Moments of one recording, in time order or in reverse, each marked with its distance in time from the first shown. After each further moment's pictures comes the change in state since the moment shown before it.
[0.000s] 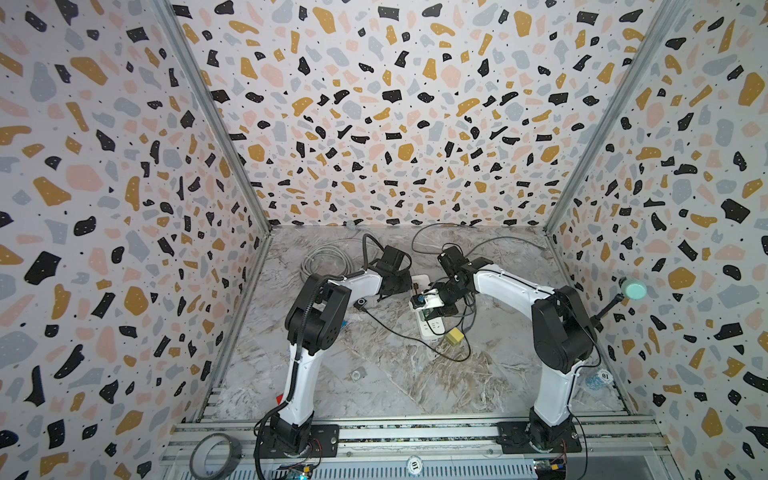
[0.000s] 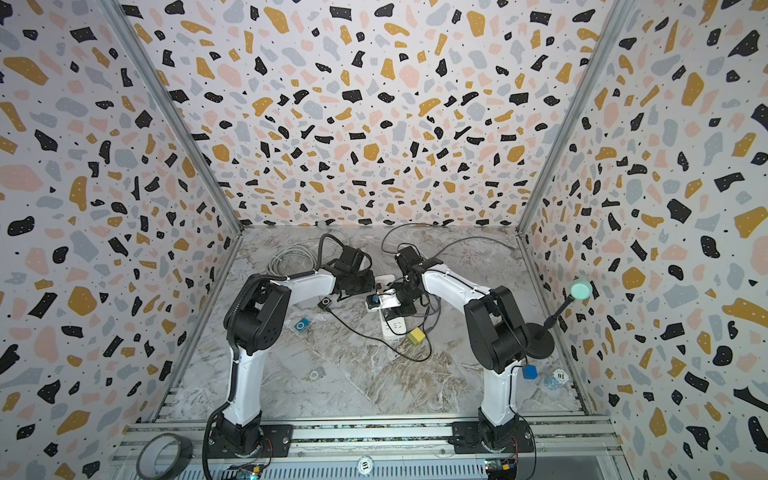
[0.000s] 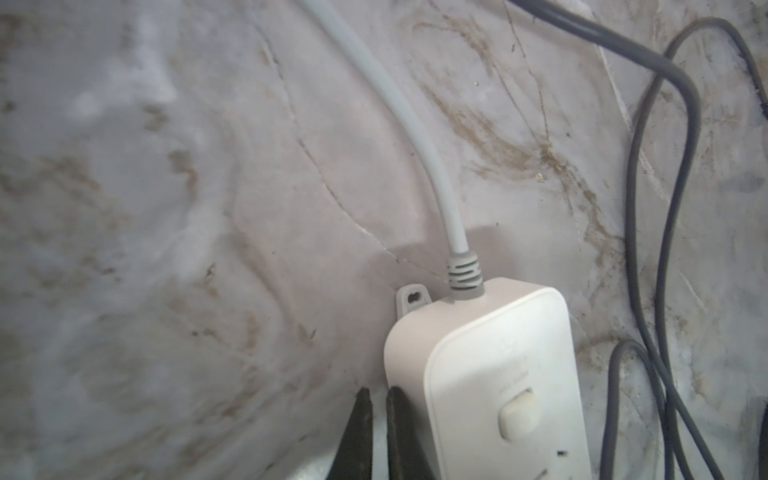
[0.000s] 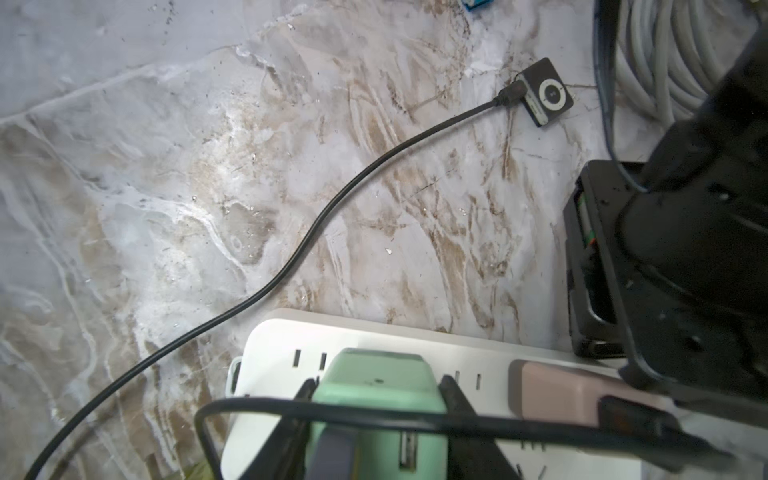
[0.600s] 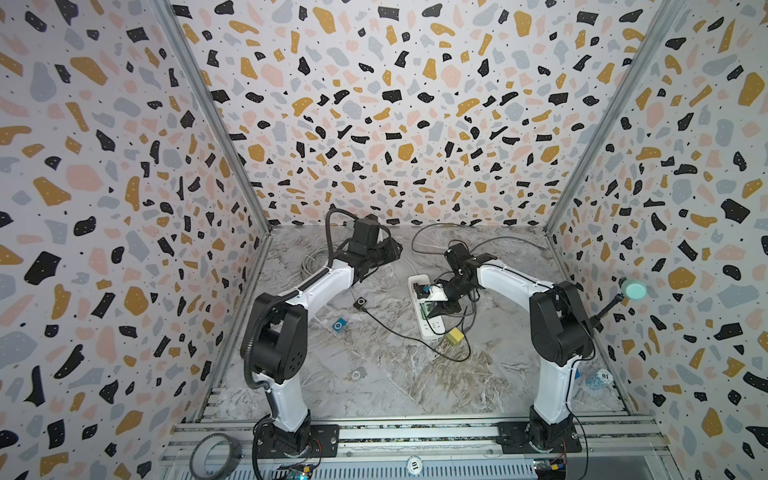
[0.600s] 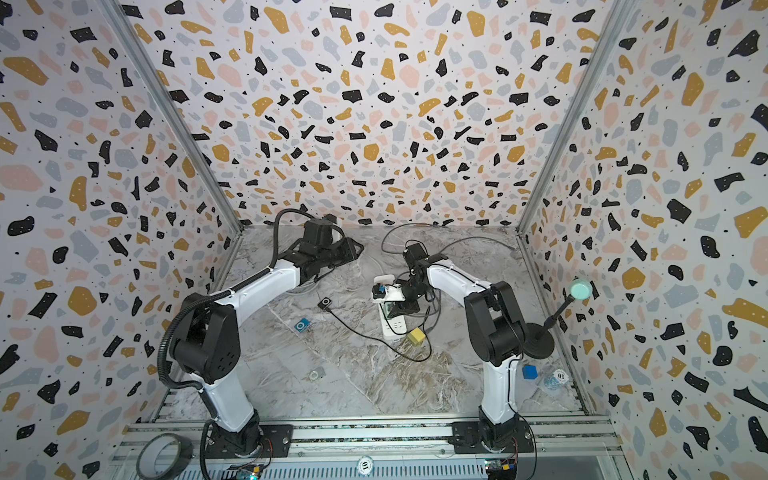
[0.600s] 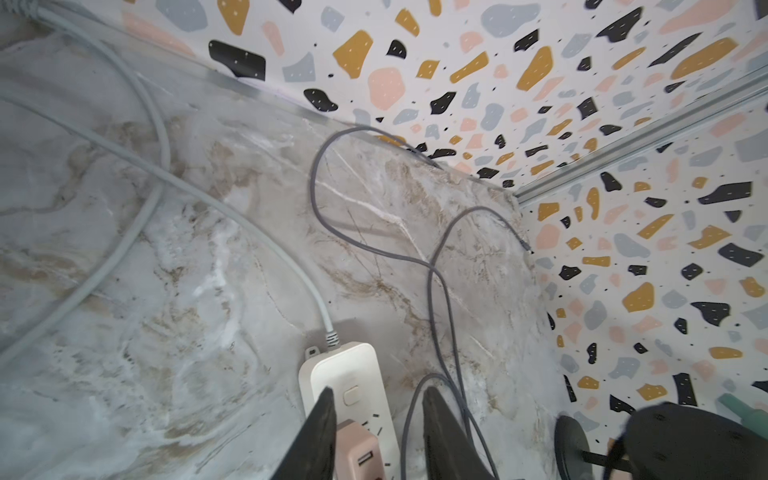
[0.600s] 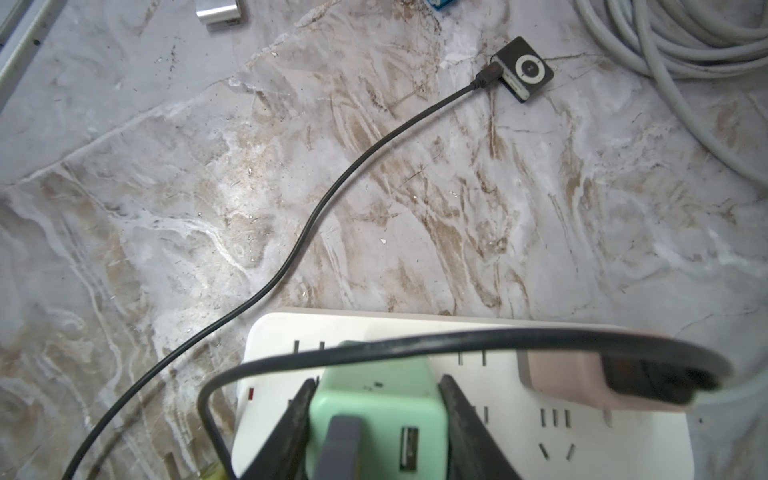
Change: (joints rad) left arm 0.092 -0.364 -0.062 0.061 0.061 -0.057; right arm -0.049 0.055 0.048 -0.056 -0.084 0.048
